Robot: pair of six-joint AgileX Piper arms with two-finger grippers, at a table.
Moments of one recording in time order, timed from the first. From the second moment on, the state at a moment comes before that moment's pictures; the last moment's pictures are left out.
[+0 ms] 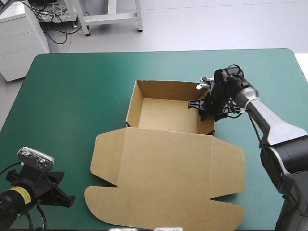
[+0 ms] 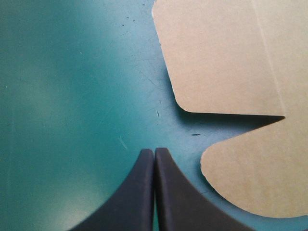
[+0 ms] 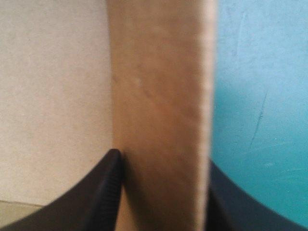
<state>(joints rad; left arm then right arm) -0.48 0.52 -0.74 0.12 1.15 -0.07 0.31 1.89 -1.61 0.07 1.16 0.31</state>
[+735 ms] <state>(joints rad) -0.48 0.52 -0.74 0.12 1.16 -0.10 0.23 1.83 -1.85 0.08 1.24 0.13</state>
